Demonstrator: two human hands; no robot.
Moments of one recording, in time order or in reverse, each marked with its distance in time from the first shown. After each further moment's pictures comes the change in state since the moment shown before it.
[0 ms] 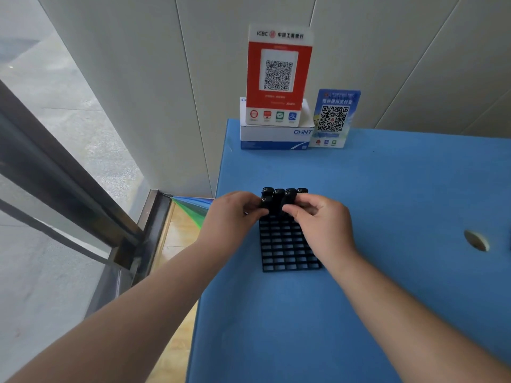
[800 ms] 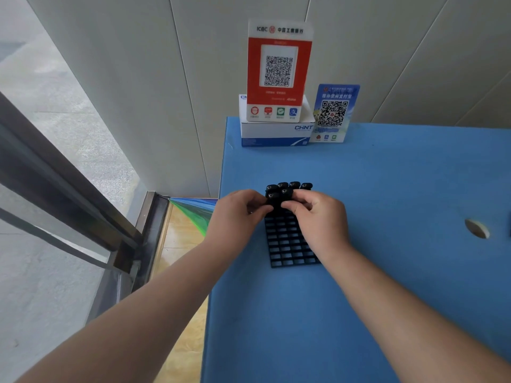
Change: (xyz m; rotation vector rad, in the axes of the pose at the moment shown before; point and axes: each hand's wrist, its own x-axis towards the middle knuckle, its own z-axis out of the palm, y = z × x) left_hand -0.002 -0.007 0.001 -0.065 -0.027 -0.045; right_hand 0.000 0.004 0.018 -0.176 0.069 -0.066
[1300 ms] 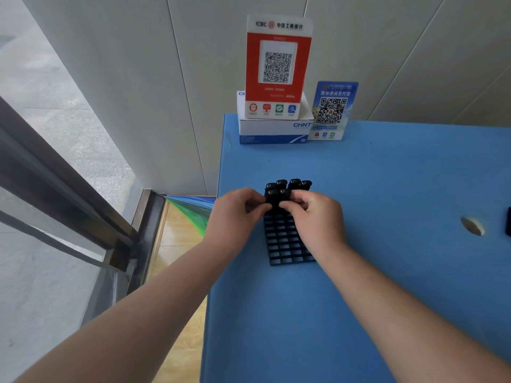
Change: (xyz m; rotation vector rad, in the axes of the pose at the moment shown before) left_hand -0.001 -0.001 0.001 -0.017 0.001 -0.031; right_hand -0.001 0.003 0.005 -0.104 -0.007 -0.006
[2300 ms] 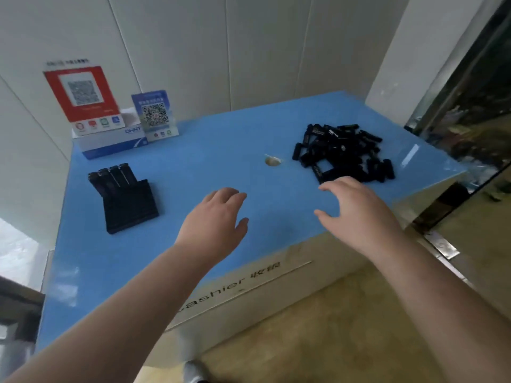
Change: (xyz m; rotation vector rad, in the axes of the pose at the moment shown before) left_hand -0.193 0.209 0.157 0.641 -0.299 0.612; right_hand -0.237 0.138 -0.359 -0.615 0.124 0.135
